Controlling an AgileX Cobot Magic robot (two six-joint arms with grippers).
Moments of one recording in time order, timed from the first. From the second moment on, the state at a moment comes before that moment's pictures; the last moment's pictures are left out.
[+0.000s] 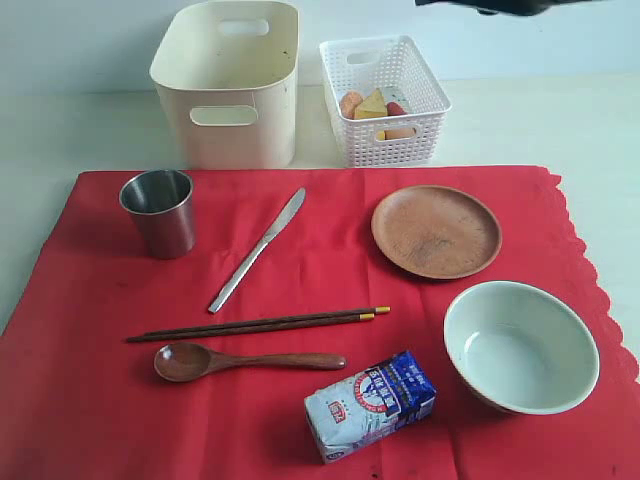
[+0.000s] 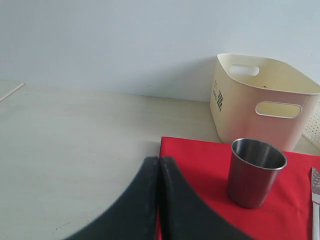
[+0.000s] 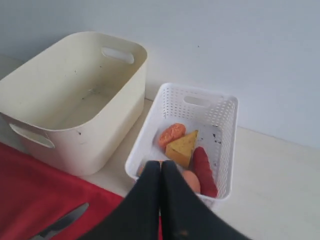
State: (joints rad) left arm -0.01 0.01 0.00 0.02 0.21 -0.11; right arm 0.49 1.46 -1.06 0.35 0.17 -0.35
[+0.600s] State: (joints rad) left arm -0.01 0.01 0.00 0.02 0.21 -0.11; right arm 0.71 1.34 -0.78 0.37 0.45 -0.62
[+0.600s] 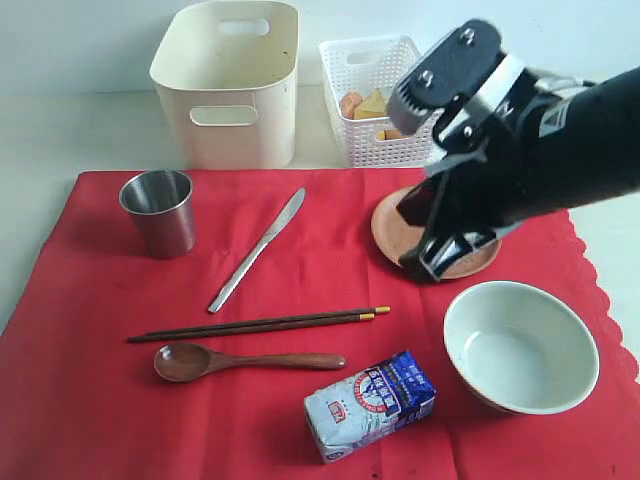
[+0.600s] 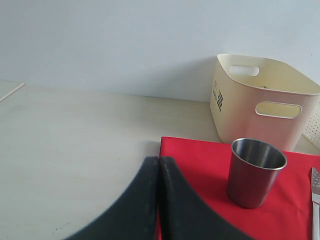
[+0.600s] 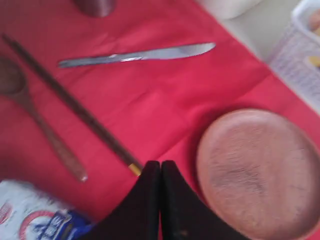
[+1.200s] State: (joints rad) left arm -0.01 0.01 0.00 0.02 0.21 -0.11; right arm 1.03 1.34 -0.59 0.37 0.29 -0.73
